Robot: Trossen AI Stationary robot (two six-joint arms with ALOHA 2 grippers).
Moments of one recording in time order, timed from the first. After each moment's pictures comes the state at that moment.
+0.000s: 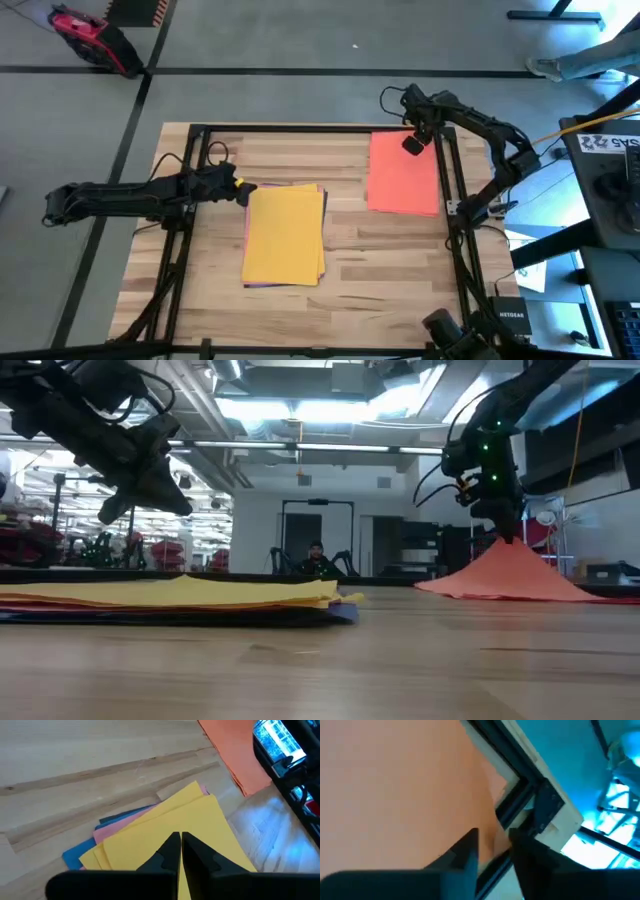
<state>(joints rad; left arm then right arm) 0.25 0.67 0.29 -0.18 -0.19 -0.80 -1.00 1.60 1.18 -1.05 0.37 -0.19</state>
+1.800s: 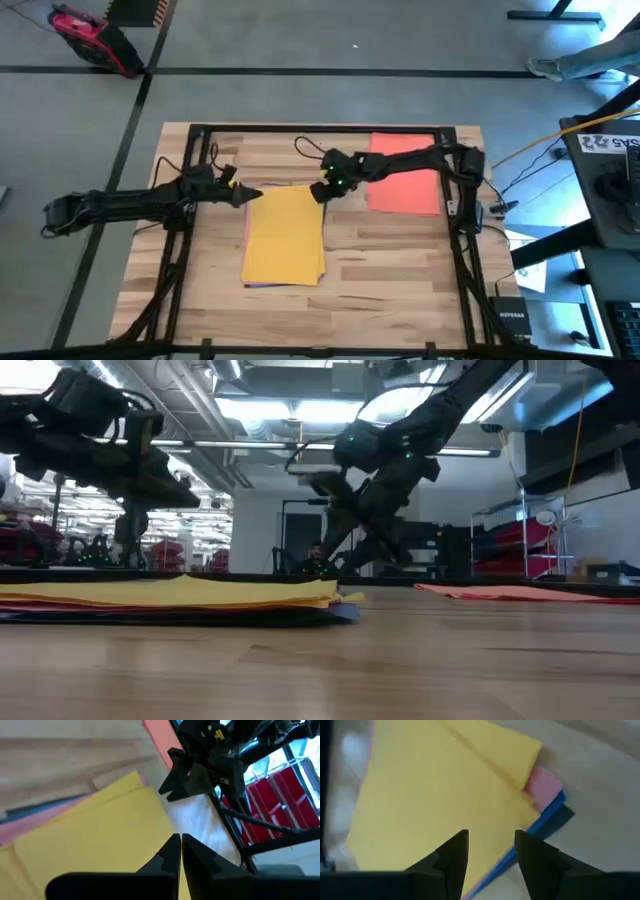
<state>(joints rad) 0.42 0.67 0.06 0.28 0.25 -0.87 -0.28 1.97 1.18 -0.20 -0.30 0.91</state>
